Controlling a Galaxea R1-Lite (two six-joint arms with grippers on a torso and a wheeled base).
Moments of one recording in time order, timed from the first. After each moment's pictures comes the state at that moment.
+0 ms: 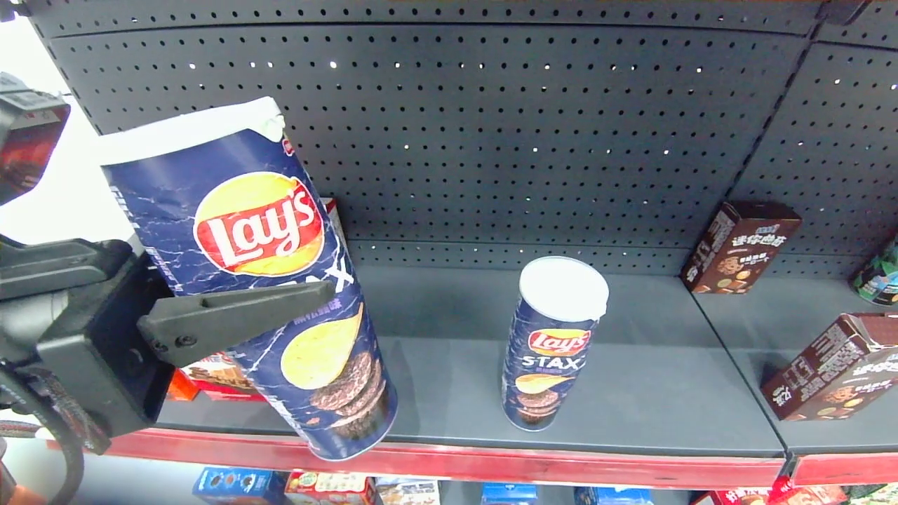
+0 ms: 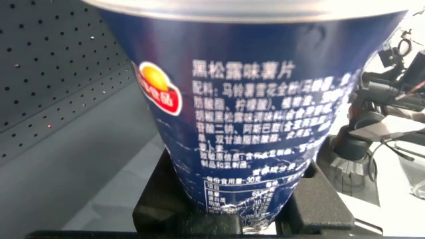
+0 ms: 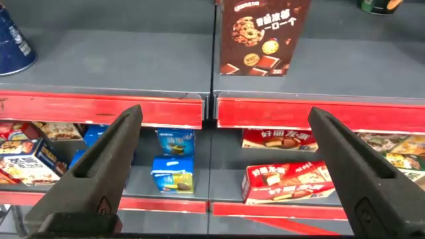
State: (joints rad) left arm -0.37 1.21 -0.71 -0.52 -0.79 -0.06; right arm 0.01 0.01 0.00 0.00 -0.02 -0.01
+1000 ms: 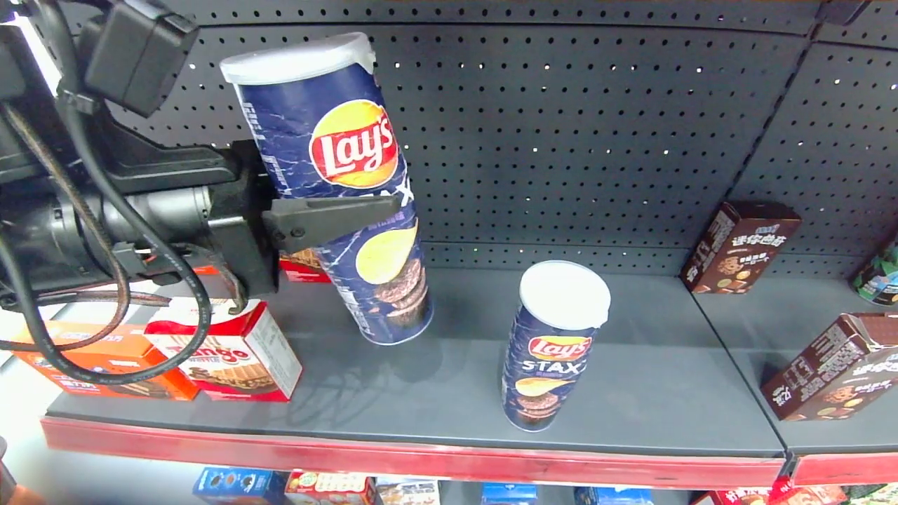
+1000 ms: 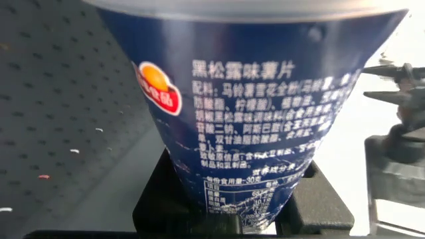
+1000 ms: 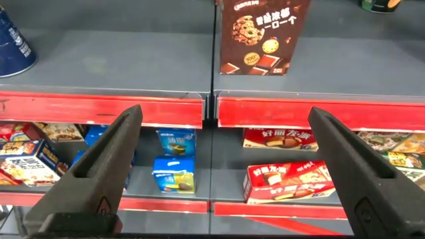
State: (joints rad) left arm -0.37 1.46 -0.99 -0.51 -0.83 0.09; right arm 0.01 0.00 0.00 0.00 -0.03 -0.01
